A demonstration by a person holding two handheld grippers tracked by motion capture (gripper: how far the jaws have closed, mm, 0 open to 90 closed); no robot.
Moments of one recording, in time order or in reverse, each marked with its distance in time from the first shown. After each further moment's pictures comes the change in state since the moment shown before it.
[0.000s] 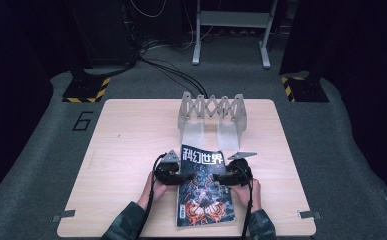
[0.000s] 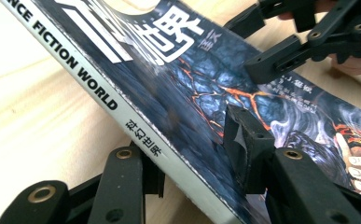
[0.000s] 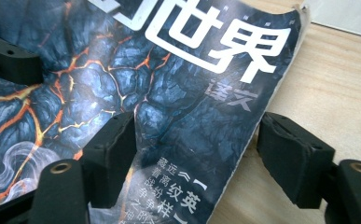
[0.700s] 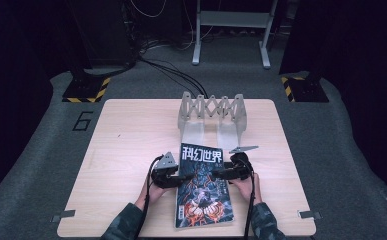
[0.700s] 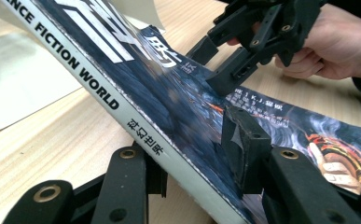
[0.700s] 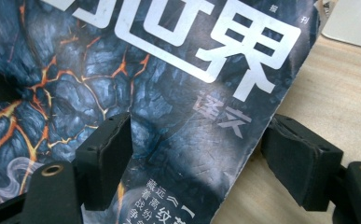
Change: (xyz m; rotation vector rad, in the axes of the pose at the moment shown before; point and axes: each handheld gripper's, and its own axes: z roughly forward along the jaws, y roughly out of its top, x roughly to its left) left arm -0.009 -0.003 -0.016 -0.135 -0.039 0.100; right arm -0.020 0.012 0.008 0.000 0.157 0.046
